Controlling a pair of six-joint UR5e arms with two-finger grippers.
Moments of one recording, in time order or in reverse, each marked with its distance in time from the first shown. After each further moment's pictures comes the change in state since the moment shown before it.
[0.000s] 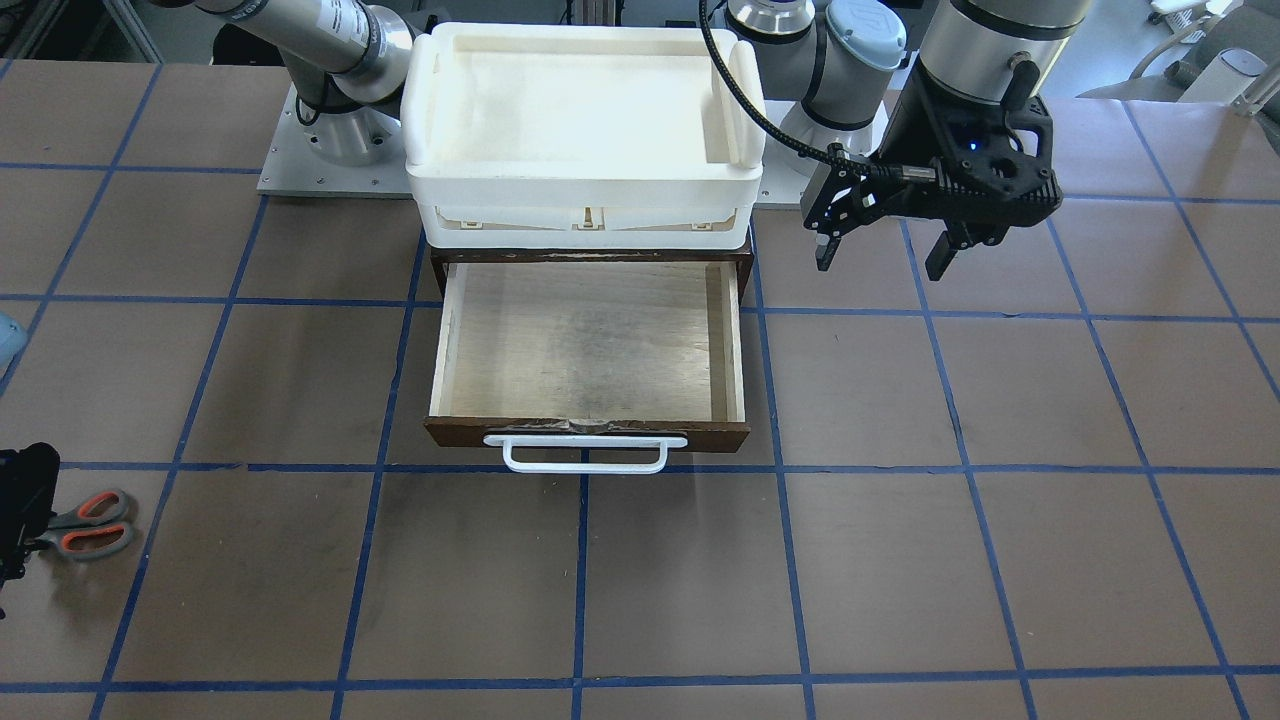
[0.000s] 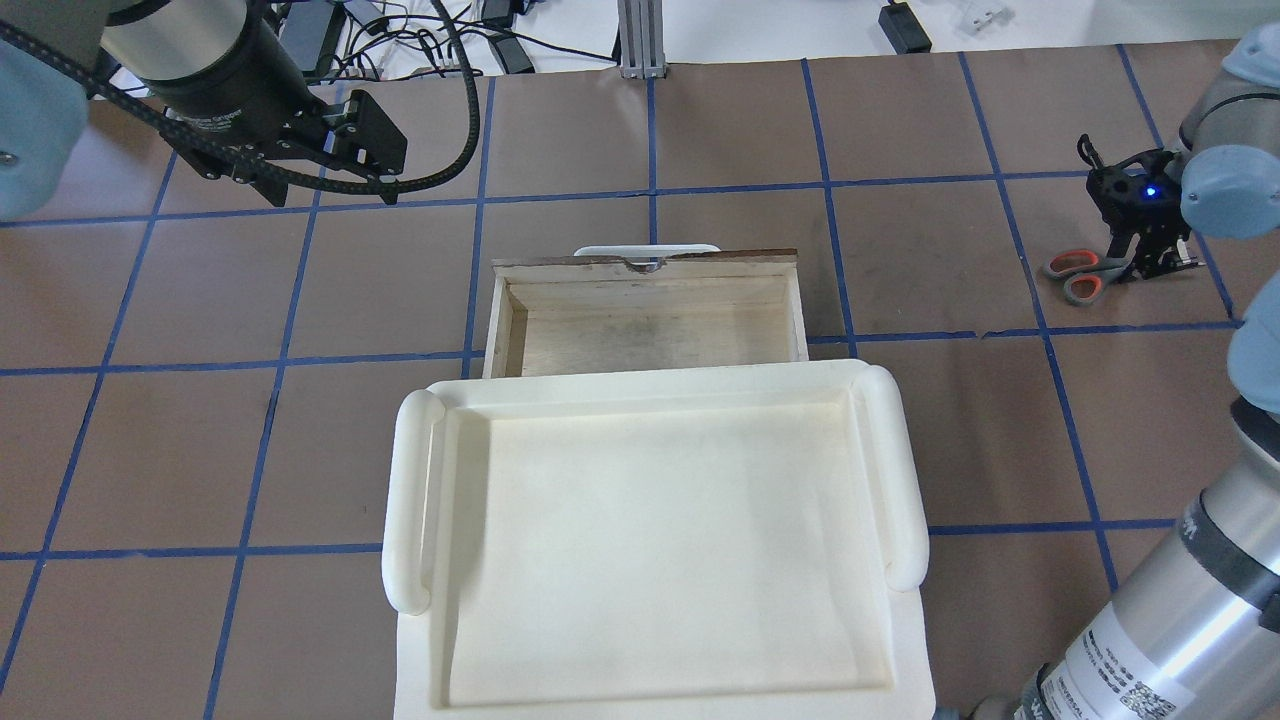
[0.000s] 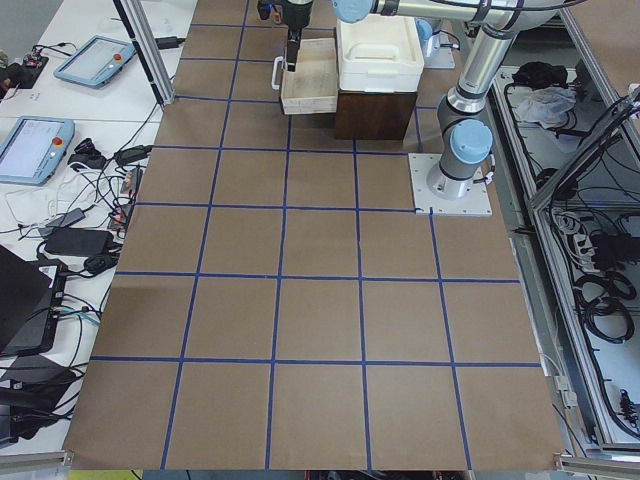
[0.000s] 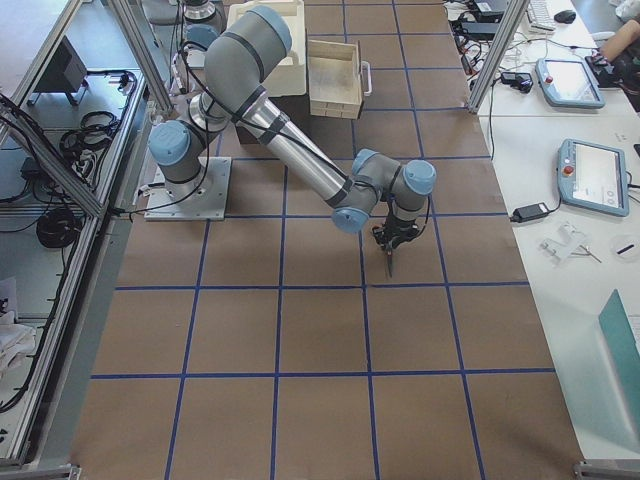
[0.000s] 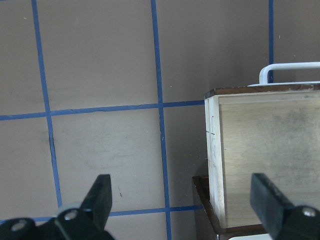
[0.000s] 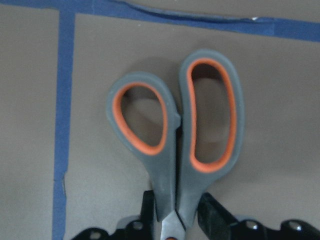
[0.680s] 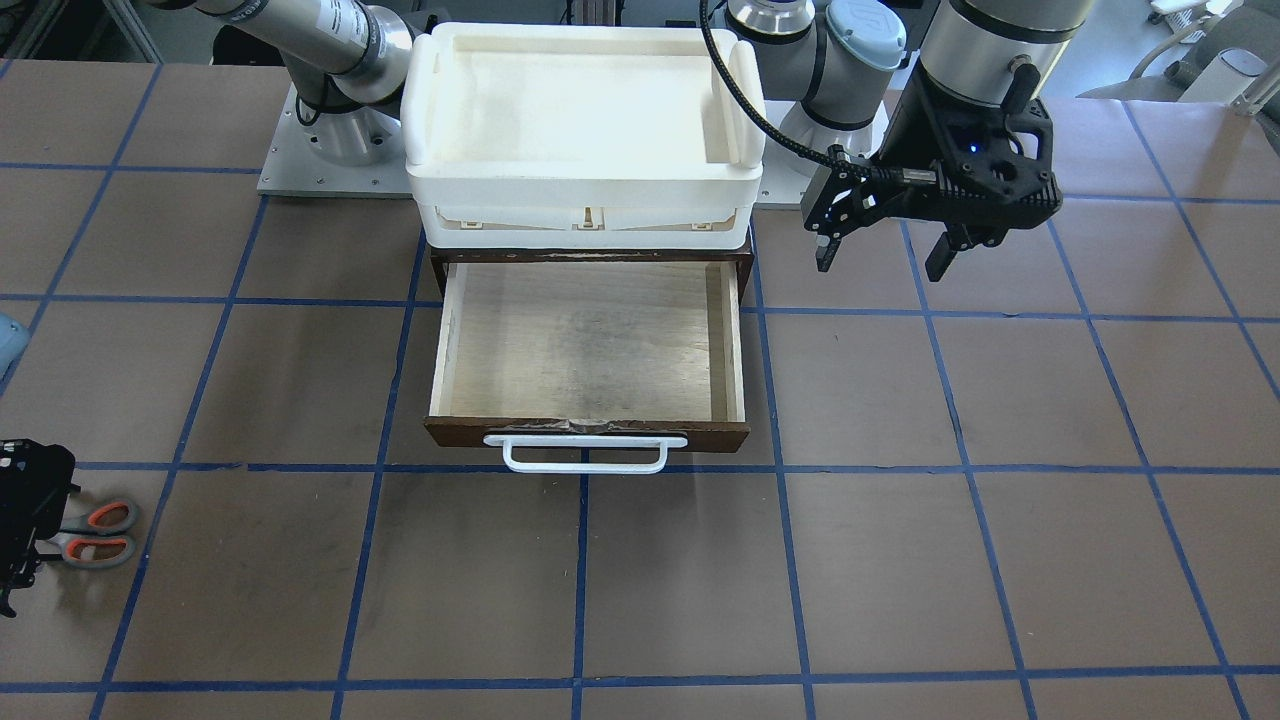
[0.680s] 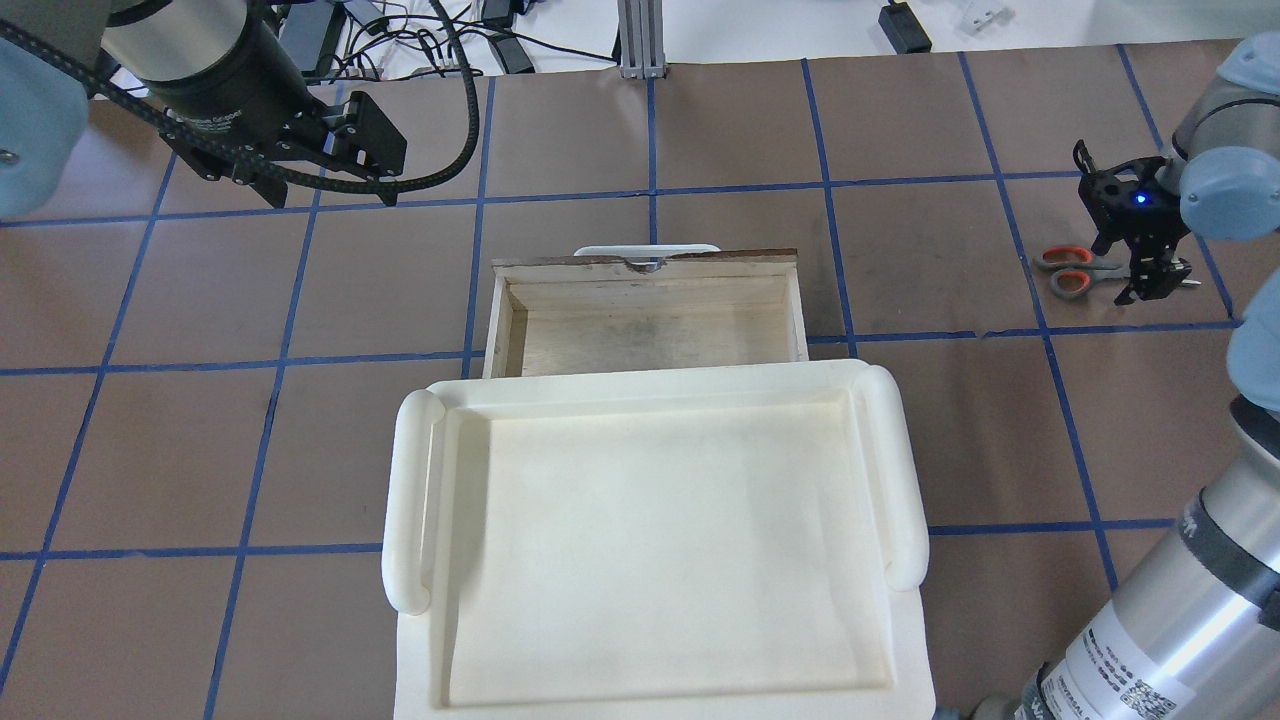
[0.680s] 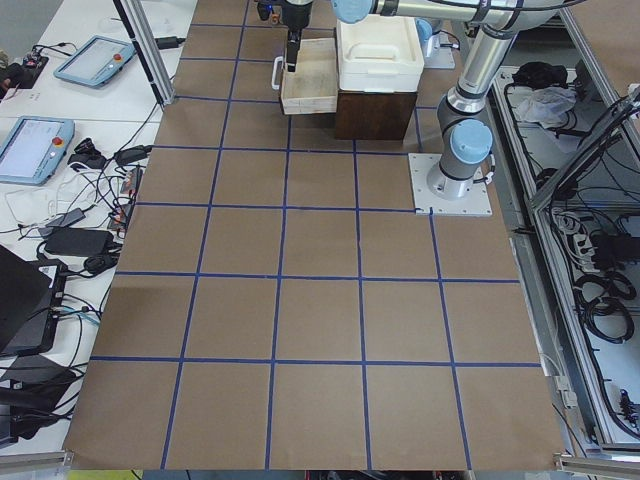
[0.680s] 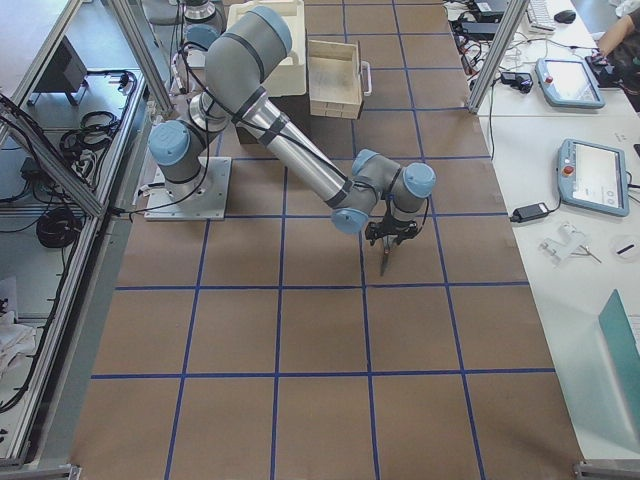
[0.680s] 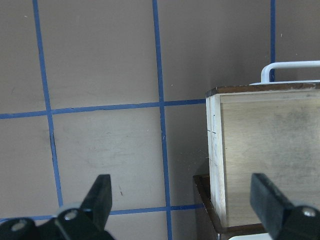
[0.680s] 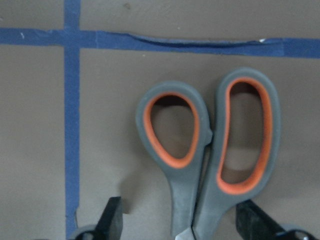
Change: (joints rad) left arm 0.001 -0.003 0.000 -0.001 -0.002 0.000; right arm -0.002 0.010 0.006 0.049 0.029 0.070
